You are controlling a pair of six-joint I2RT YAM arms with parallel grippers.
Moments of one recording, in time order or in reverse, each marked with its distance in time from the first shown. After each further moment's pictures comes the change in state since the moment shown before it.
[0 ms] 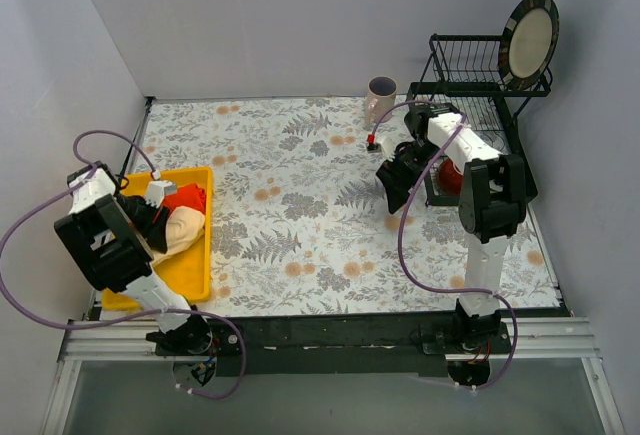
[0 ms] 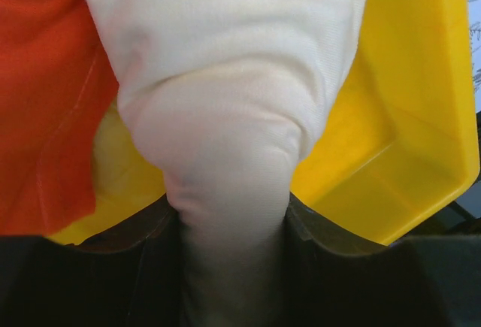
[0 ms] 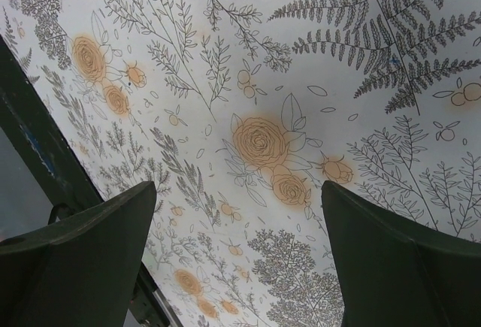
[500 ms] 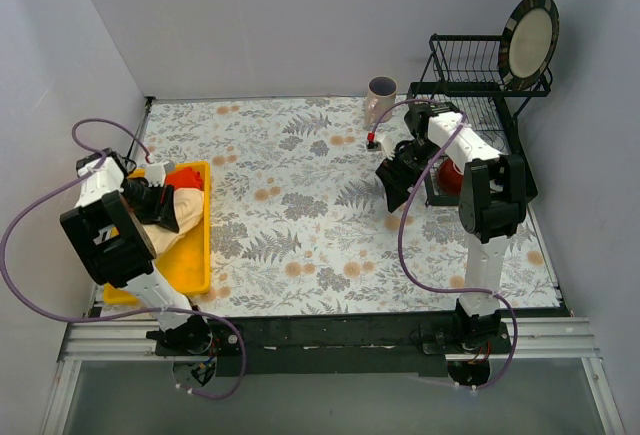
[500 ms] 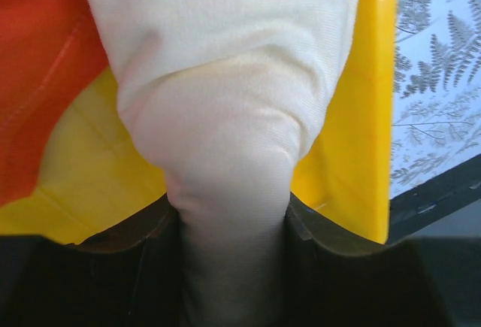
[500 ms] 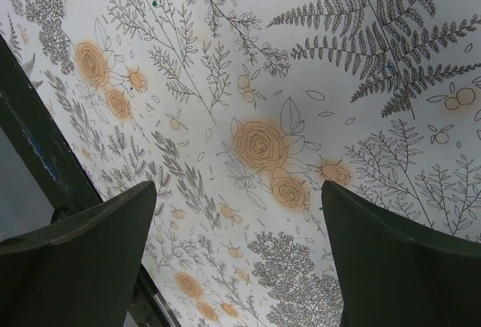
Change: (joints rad) left arm -0.102 0.115 0.140 0.075 0.053 -0.438; right arm 0.000 0.000 0.012 0.002 -0.016 0.005
